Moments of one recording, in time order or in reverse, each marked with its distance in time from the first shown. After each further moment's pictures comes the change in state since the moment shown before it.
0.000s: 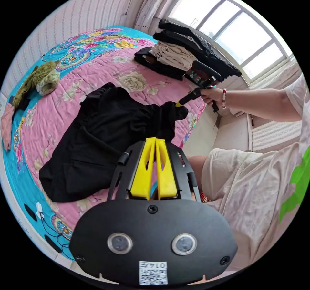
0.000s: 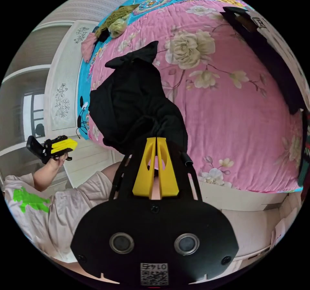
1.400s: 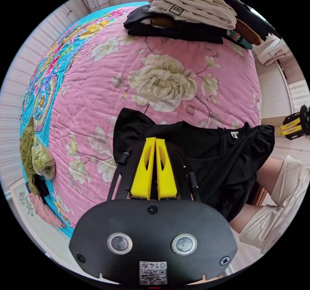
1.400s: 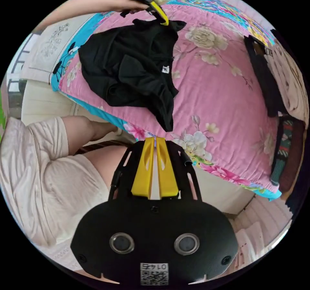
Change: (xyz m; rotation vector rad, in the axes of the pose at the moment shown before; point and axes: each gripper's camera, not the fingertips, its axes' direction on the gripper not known) left arm -0.041 -0.377 0.182 -0.355 -0.267 0.382; right arm 0.202 0.045 -0.014 0.013 0.337 -0.276
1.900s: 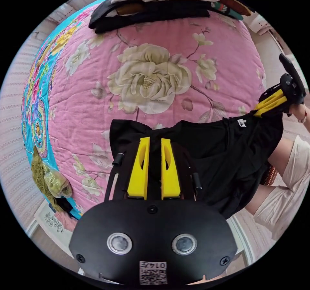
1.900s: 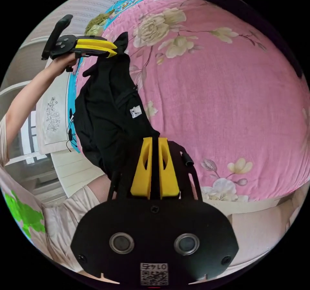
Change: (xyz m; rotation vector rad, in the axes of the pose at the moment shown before) left arm 0.053 -0.051 0.011 -0.165 -0.067 0.202; right arm 0.068 -0.040 0.054 0.036 -0.322 0.348
